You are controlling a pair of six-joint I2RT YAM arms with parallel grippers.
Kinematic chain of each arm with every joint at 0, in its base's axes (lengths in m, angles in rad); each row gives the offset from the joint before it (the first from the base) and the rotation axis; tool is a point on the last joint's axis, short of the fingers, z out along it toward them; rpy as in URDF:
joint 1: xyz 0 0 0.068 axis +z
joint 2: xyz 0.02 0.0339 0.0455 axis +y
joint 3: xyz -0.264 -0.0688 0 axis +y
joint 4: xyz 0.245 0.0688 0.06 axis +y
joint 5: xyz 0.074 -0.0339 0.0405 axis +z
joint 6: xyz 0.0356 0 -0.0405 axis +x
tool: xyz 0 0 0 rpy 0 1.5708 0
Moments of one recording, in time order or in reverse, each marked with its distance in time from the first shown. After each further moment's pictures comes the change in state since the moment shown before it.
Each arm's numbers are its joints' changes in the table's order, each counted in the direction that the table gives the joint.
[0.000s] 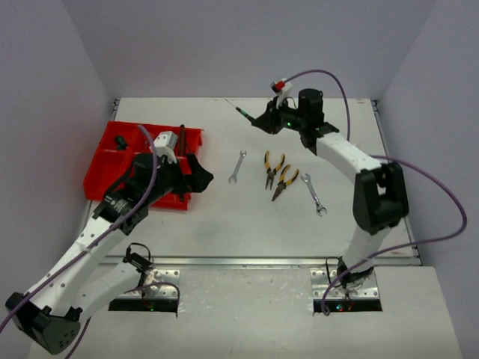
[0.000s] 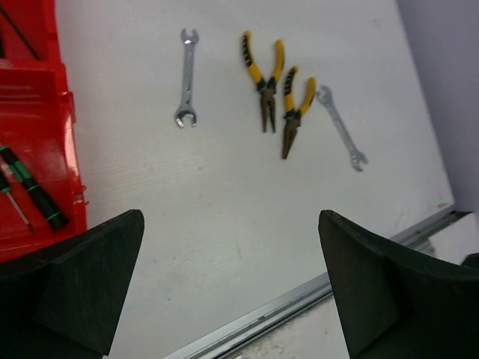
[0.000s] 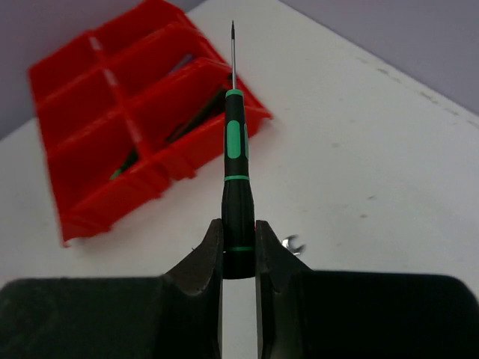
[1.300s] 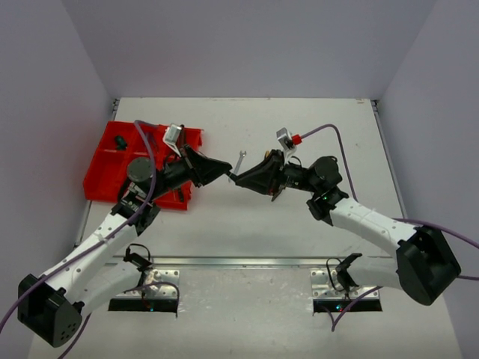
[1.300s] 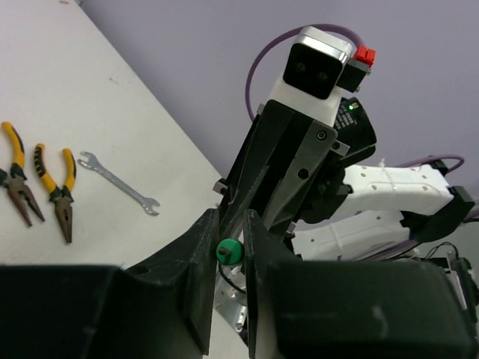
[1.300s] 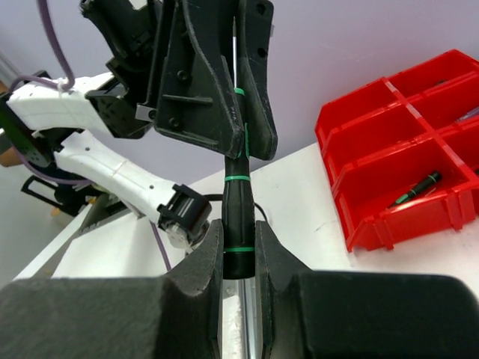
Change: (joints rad) left arm -0.012 0.059 0.195 -0.854 -0.488 -0.365; right arm 0.318 -0.630 0.773 -0.730 0.145 0.651
